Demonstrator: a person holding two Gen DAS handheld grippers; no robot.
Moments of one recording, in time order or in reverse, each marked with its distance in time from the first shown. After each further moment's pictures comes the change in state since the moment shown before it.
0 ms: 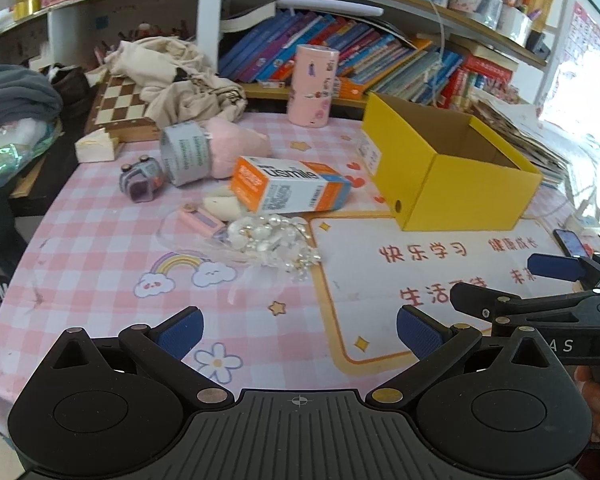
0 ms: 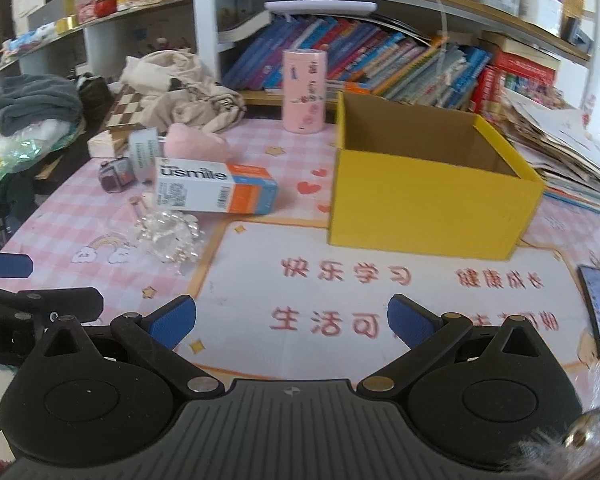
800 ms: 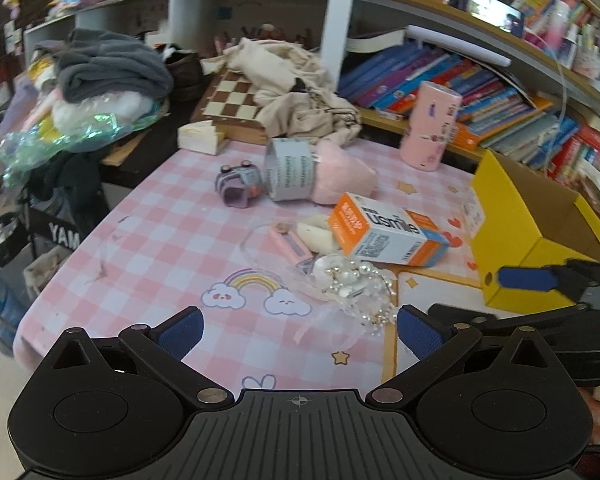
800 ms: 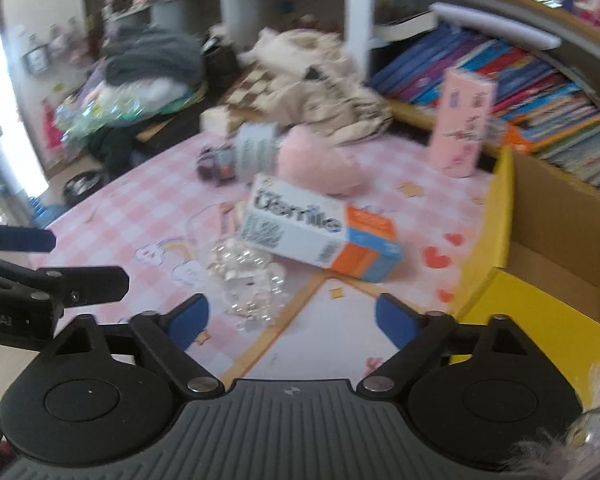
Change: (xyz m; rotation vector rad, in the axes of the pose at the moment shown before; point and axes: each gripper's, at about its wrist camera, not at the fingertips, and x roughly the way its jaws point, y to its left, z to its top) left arm 0.010 0.011 0.019 -0.271 -0.050 0.284; right arm 0.085 0.017 0.070 -0.321 0.068 0.389
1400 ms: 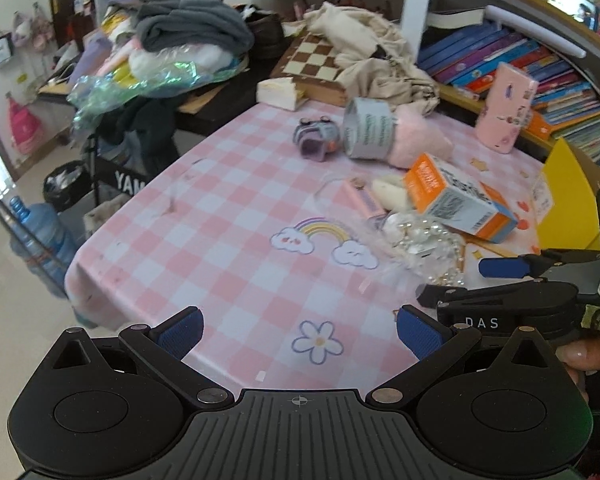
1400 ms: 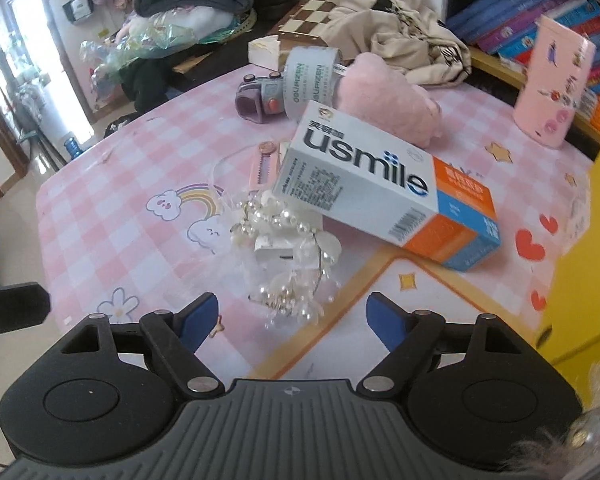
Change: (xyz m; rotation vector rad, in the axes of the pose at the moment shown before) left arm -0.002 0.010 -0.022 -0.115 0.096 0.198; right arm 0.080 0.008 0.000 -0.090 0.142 0.135
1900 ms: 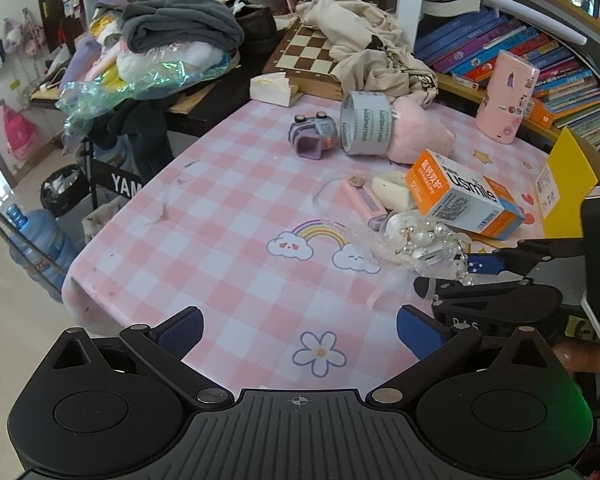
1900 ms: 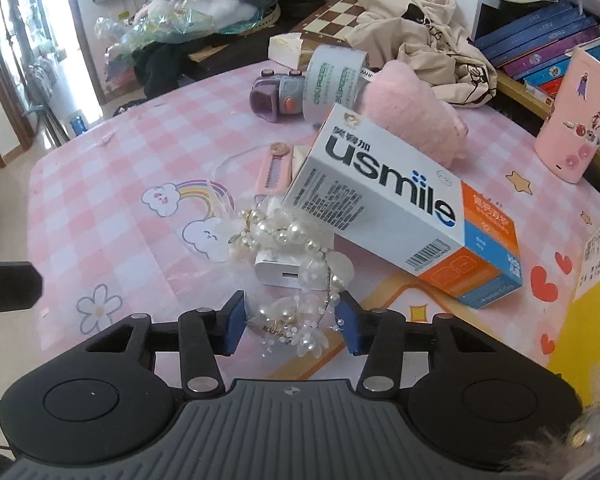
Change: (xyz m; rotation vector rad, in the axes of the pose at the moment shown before) left arm 0.012 -0.005 0.011 0.044 0.021 -0.005; right arm 0.017 0.001 0.006 -0.096 -0.010 0.003
